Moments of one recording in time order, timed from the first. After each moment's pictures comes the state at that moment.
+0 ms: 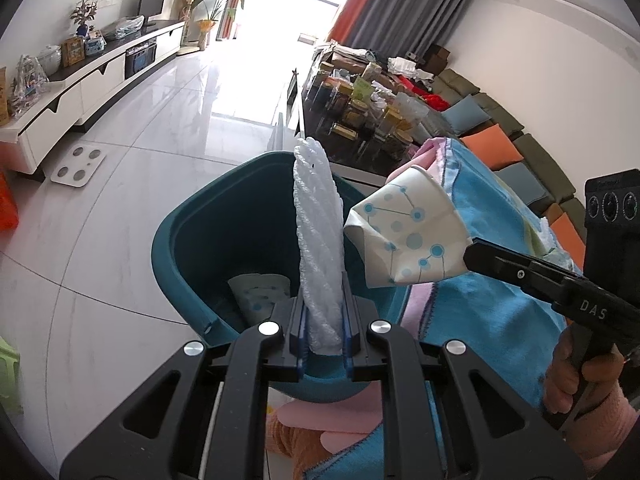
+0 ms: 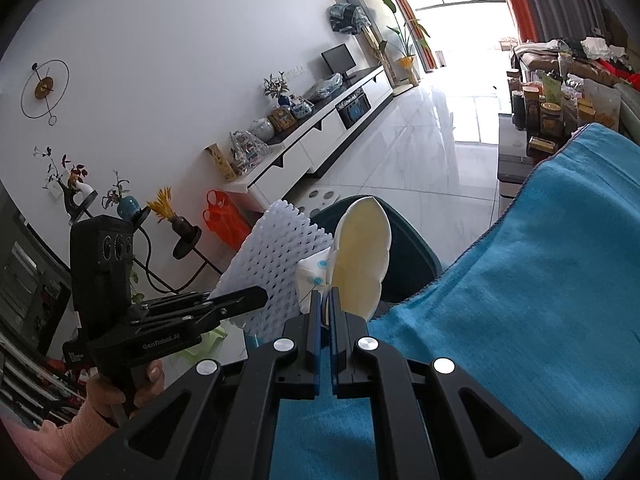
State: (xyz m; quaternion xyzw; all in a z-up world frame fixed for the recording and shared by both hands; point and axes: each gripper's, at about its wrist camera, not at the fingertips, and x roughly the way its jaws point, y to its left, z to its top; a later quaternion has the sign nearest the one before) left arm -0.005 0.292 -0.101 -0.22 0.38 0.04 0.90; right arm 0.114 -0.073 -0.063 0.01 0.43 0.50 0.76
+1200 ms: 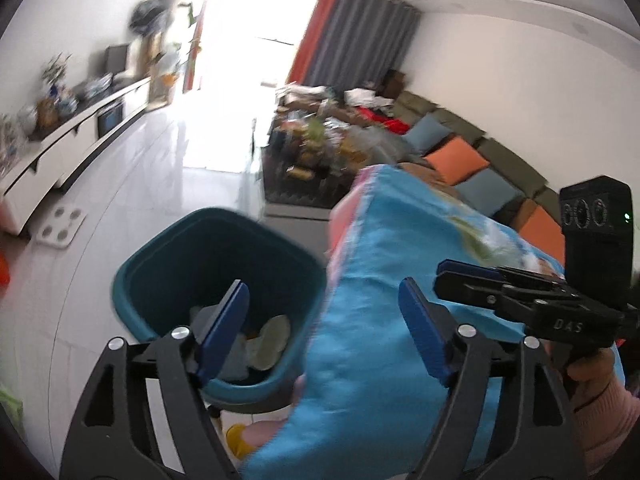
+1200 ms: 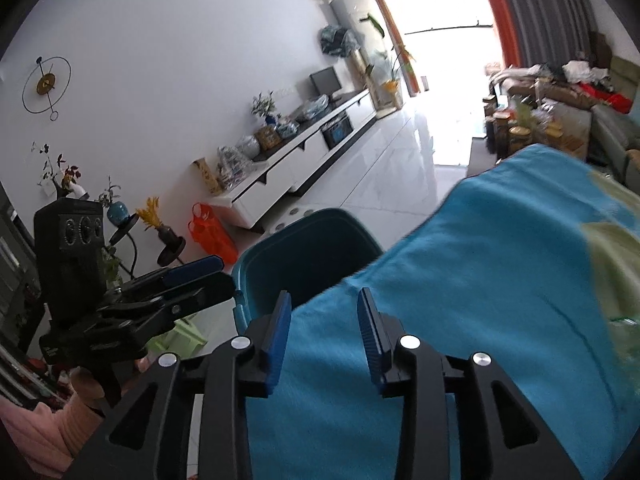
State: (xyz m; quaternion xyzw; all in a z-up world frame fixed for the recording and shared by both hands) left arm -0.017 0.205 -0.050 -0.16 0.30 -0.02 0.94; right arm 0.093 -0.150 -0.034 0.00 0.38 0.47 0.80
